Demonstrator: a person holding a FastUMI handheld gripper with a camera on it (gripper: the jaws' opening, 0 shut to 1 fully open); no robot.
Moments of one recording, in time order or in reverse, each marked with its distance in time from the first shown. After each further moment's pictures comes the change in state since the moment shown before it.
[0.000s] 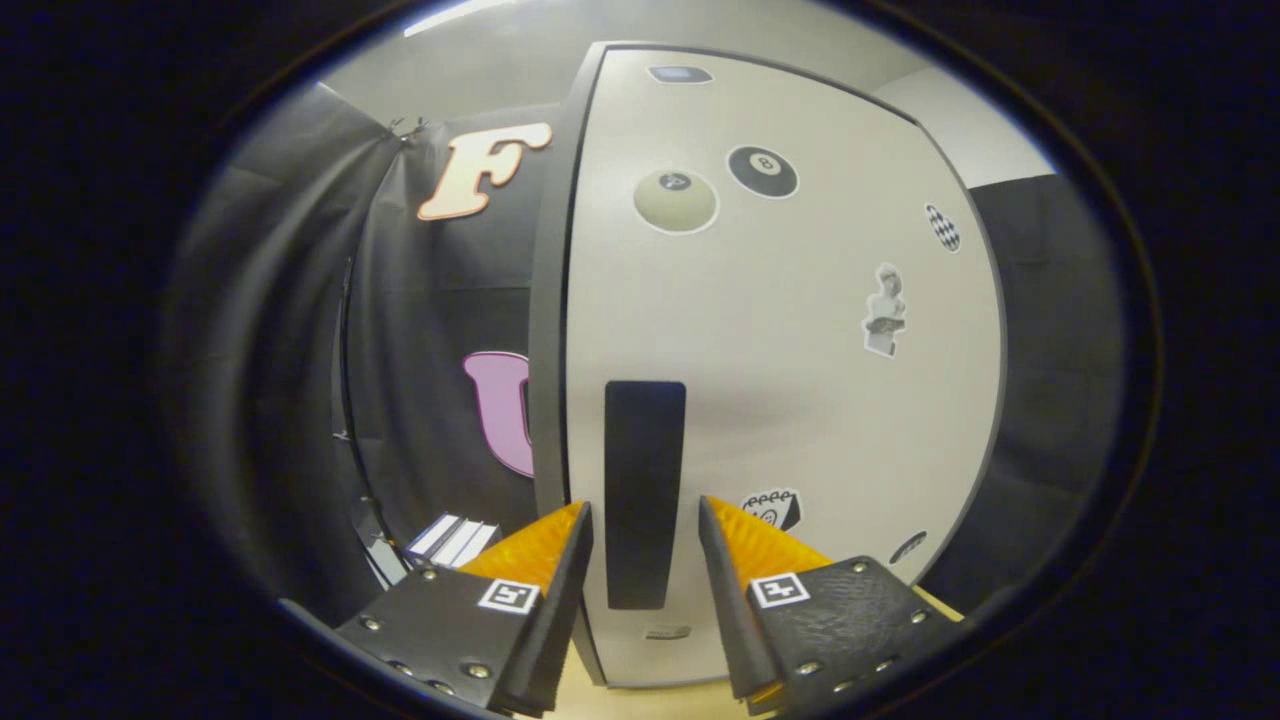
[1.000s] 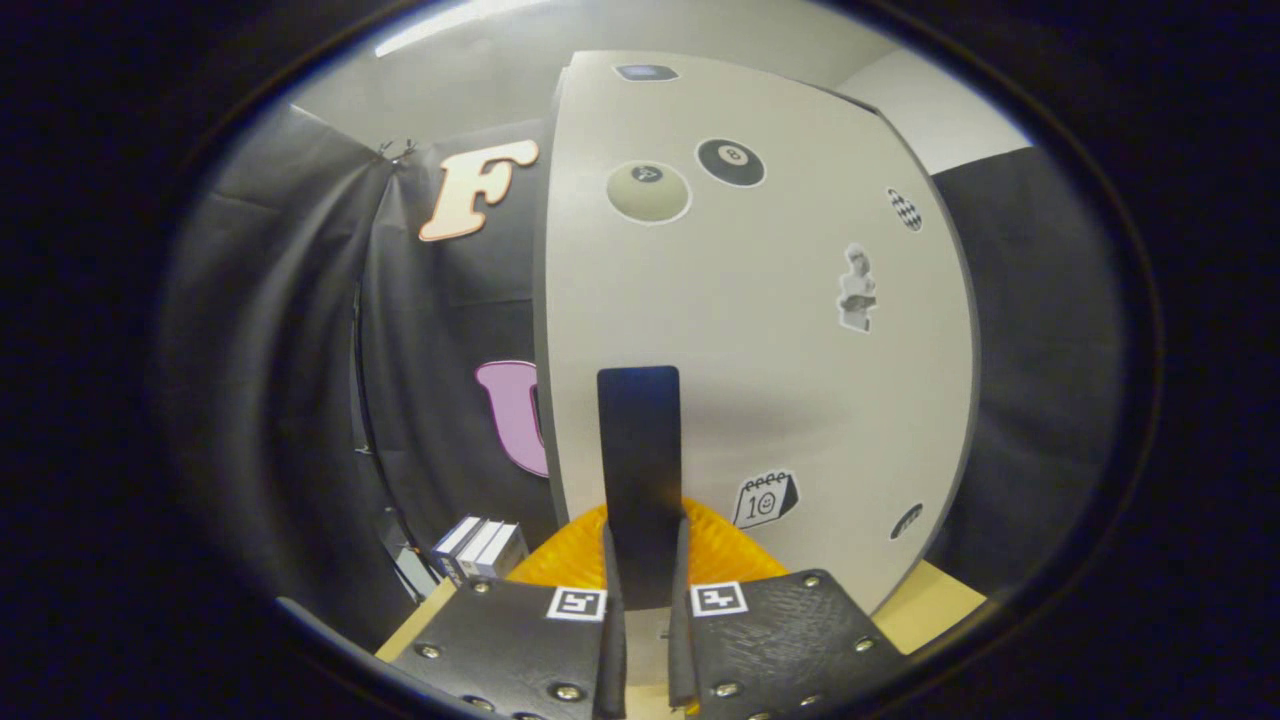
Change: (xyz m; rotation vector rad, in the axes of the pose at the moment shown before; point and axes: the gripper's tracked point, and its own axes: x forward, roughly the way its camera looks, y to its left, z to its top) arm -0.046 -0.012 -0.004 0.080 -0.020 0.030
